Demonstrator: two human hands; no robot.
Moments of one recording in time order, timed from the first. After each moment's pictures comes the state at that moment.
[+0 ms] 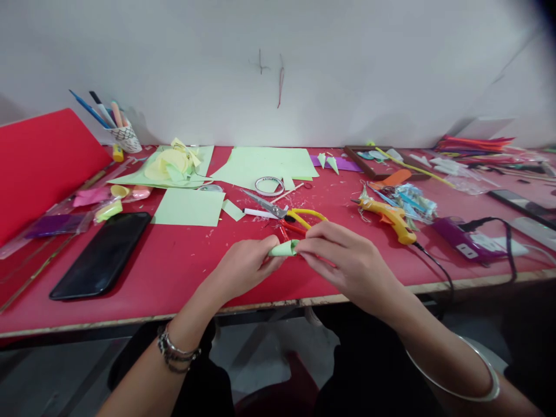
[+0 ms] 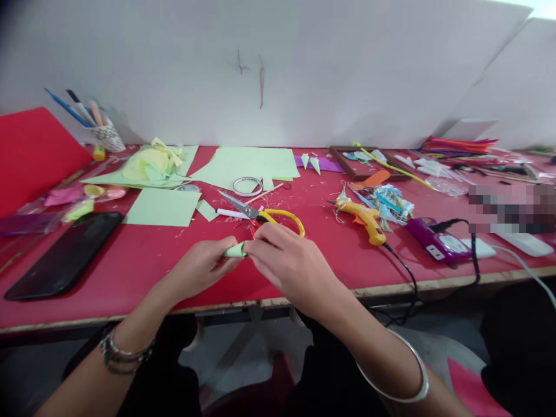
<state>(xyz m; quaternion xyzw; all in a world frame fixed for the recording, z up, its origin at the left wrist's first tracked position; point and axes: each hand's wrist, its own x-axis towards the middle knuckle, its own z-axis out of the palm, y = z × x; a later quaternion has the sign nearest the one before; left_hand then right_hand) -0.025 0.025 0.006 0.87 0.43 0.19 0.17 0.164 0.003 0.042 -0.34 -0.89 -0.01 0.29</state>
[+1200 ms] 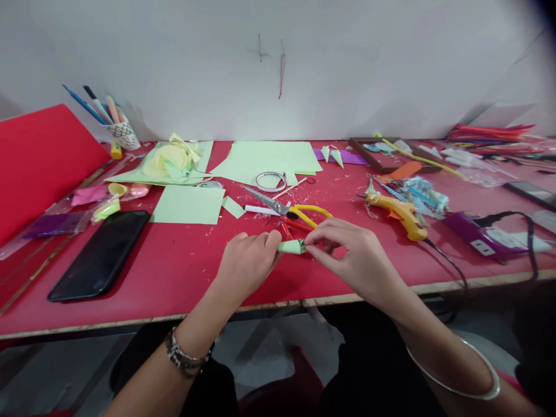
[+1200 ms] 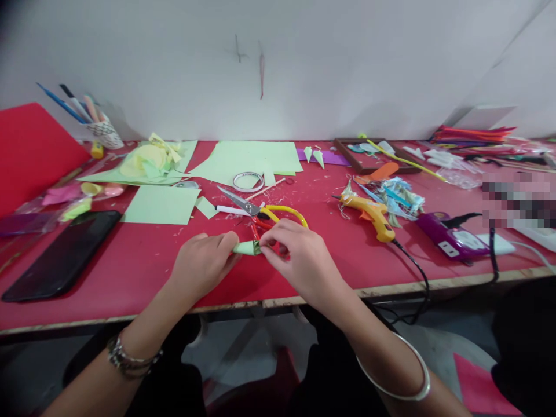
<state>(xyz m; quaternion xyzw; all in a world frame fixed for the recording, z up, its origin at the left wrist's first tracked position) -0.015 0.023 -0.003 0.86 0.45 0.13 -0.18 0.166 0.013 0.028 -0.47 -0.81 0.16 0.32</state>
